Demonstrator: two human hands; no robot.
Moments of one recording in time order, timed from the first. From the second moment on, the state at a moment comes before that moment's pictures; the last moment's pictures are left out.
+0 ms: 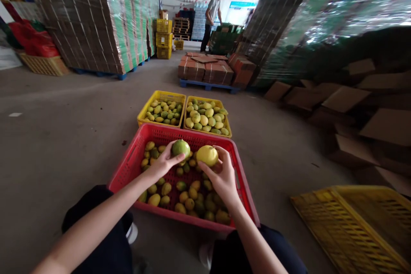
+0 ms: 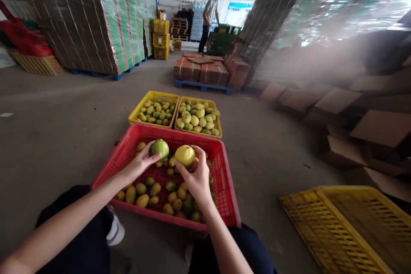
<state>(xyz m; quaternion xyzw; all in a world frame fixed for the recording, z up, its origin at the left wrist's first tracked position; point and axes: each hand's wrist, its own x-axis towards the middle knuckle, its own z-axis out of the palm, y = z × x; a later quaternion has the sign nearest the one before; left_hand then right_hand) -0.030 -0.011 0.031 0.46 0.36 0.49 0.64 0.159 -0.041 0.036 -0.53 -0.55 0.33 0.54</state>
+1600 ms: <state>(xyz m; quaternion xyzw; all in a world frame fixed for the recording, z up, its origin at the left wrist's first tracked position) -0.021 -0.007 0.037 0.24 0.30 0.39 0.84 0.154 -0.036 0.043 -0.40 -0.21 0.75 0.48</state>
